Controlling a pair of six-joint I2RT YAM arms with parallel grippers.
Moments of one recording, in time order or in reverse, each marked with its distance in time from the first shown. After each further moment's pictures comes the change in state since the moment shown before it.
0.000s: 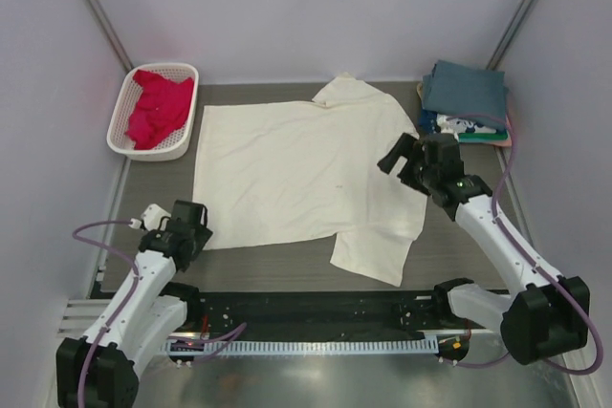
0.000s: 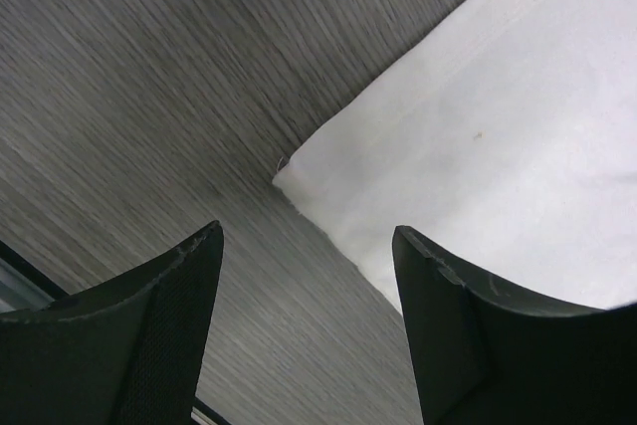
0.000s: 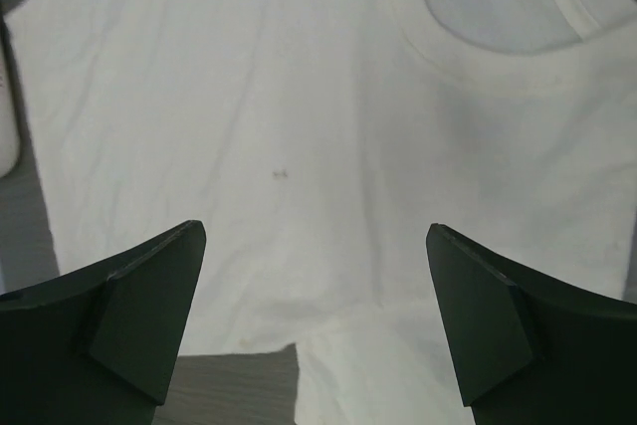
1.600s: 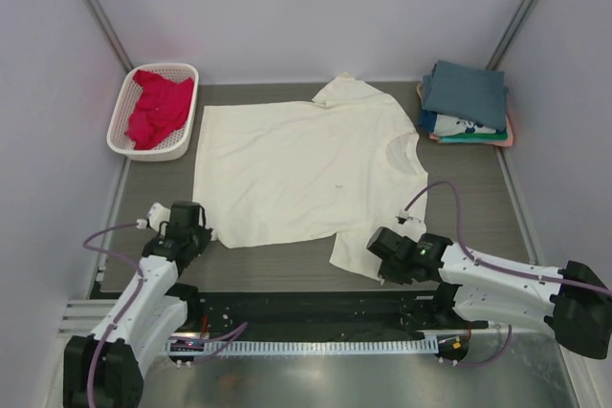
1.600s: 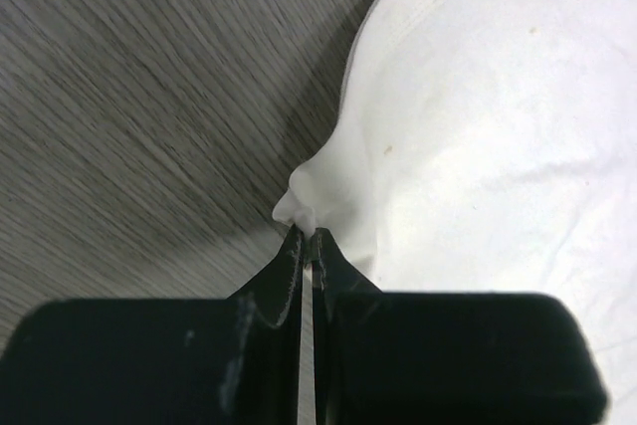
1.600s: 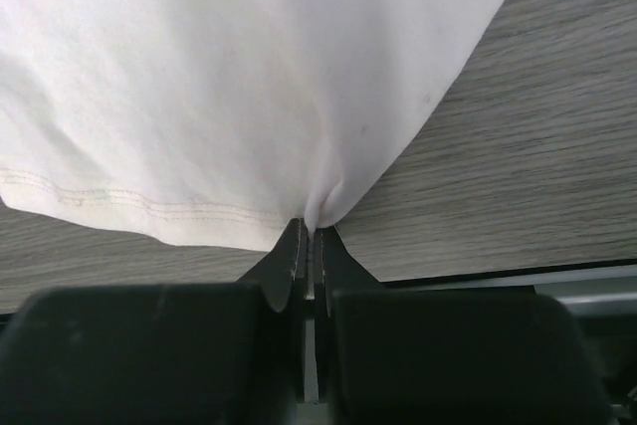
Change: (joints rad) left arm 0.055 0.039 -0.116 0.327 0.128 0.003; right arm 0.753 -0.178 -0.457 -0.459 0.290 0.608
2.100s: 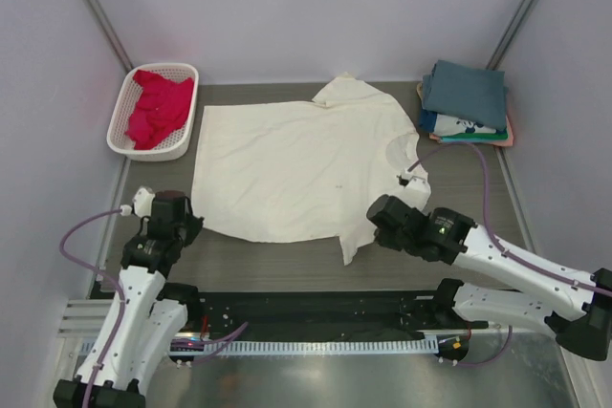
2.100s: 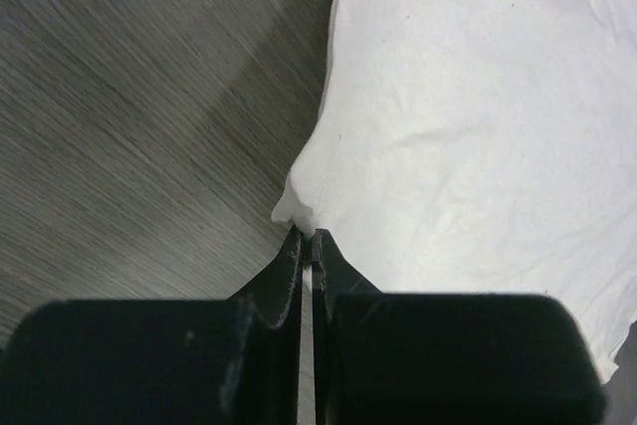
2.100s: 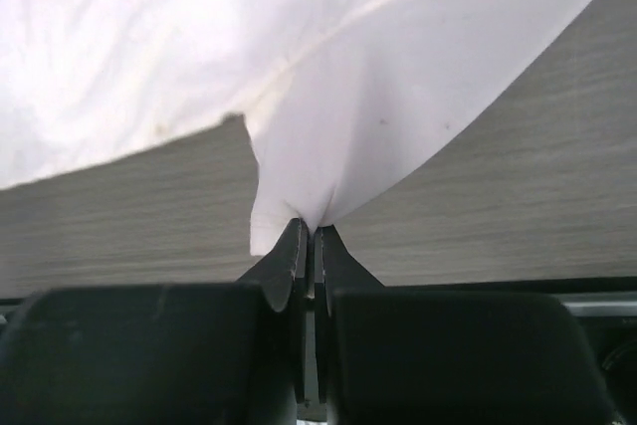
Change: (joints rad) left arm 0.001 -0.206 0.221 -0.270 0.018 0.066; right arm 0.003 -0.036 0.354 -0.184 0.176 -0.100
